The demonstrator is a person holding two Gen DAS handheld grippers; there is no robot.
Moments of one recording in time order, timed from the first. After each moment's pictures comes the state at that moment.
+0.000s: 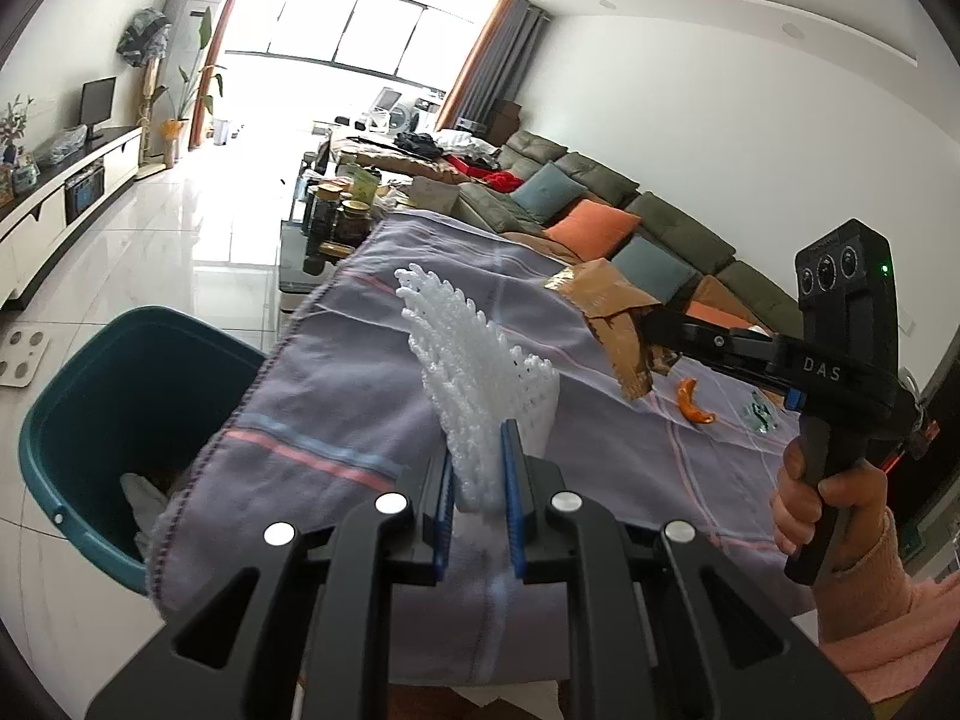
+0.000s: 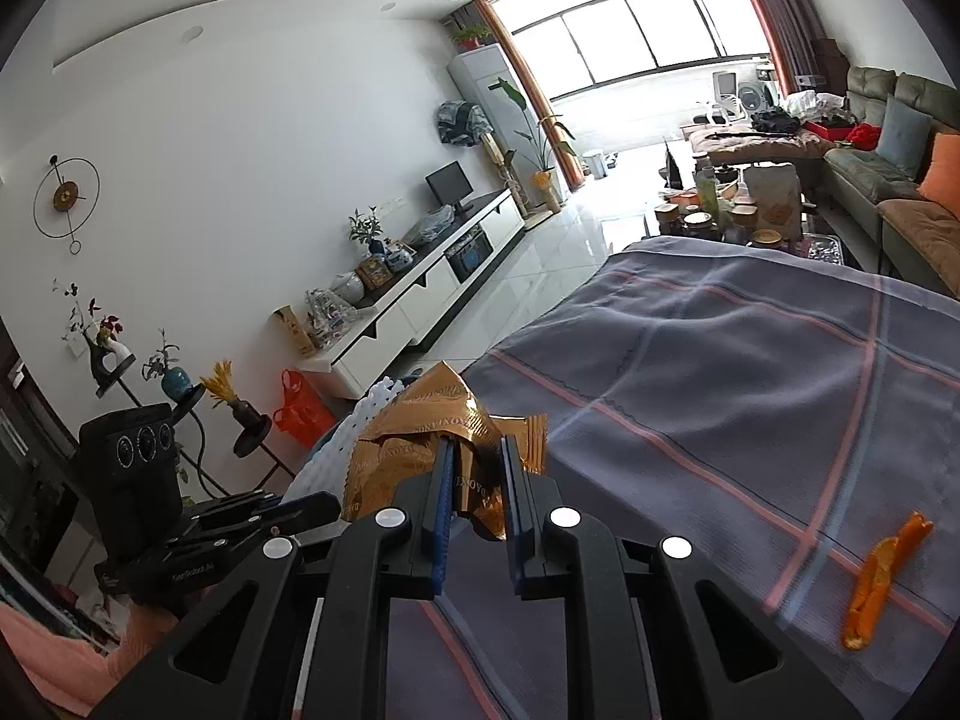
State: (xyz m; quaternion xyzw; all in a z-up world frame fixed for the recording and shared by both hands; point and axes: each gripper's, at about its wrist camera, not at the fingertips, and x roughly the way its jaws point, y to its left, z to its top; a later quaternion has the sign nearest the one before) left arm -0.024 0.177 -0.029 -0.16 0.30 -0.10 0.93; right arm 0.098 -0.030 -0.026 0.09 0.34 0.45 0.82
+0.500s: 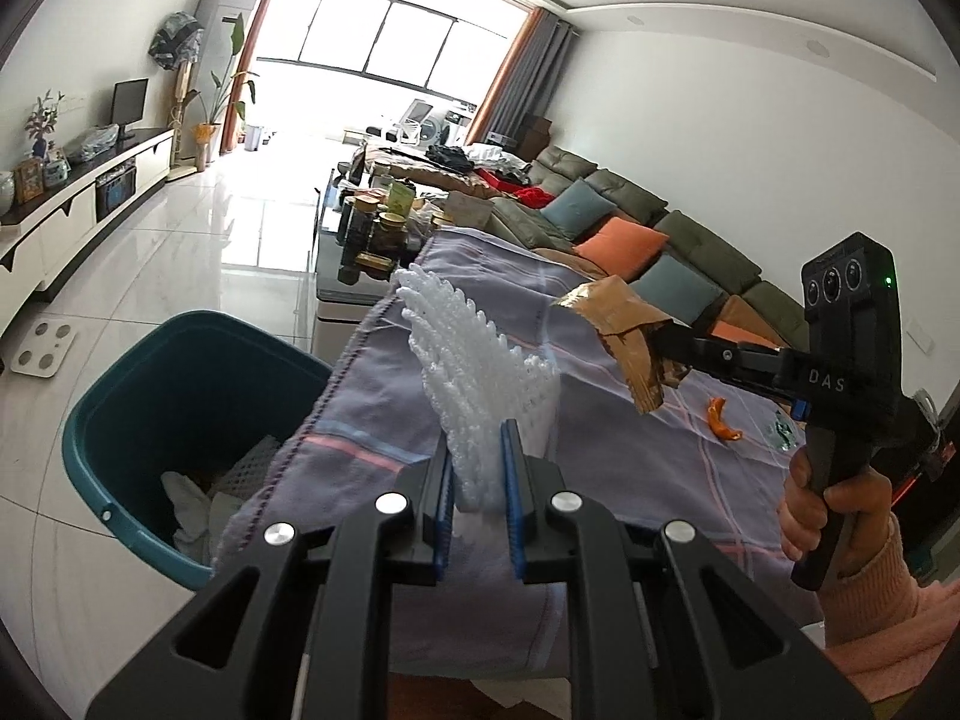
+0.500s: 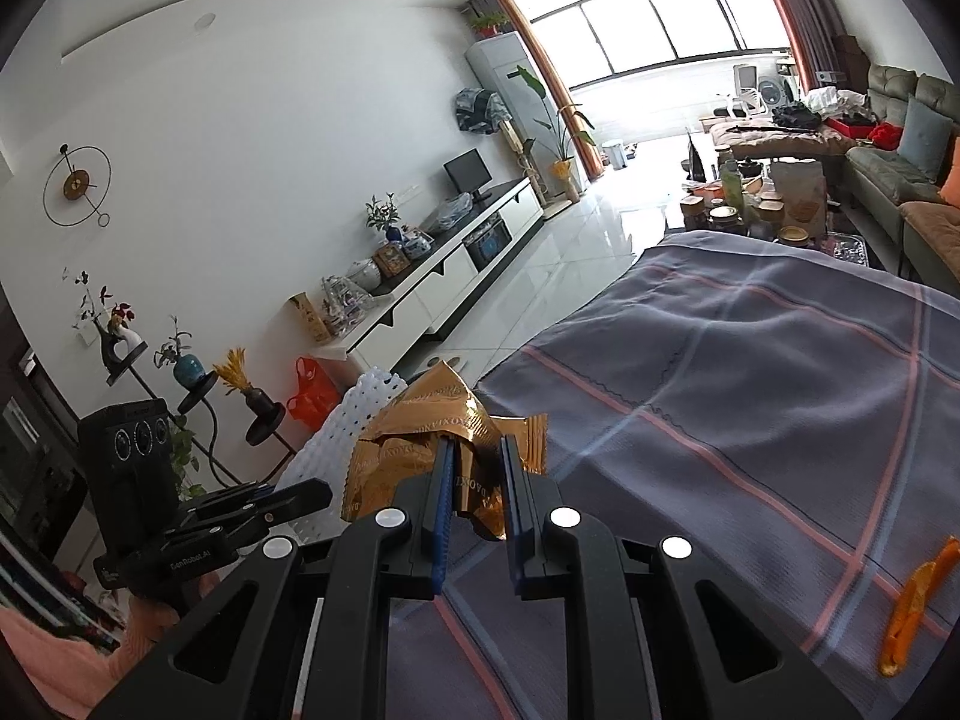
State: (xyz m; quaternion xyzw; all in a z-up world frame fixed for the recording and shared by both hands) left arm -0.036 0.200 -0.020 -0.17 0.29 -0.06 0.94; right arm 0.100 -0.001 -0.028 0.08 0.35 0.47 0.81
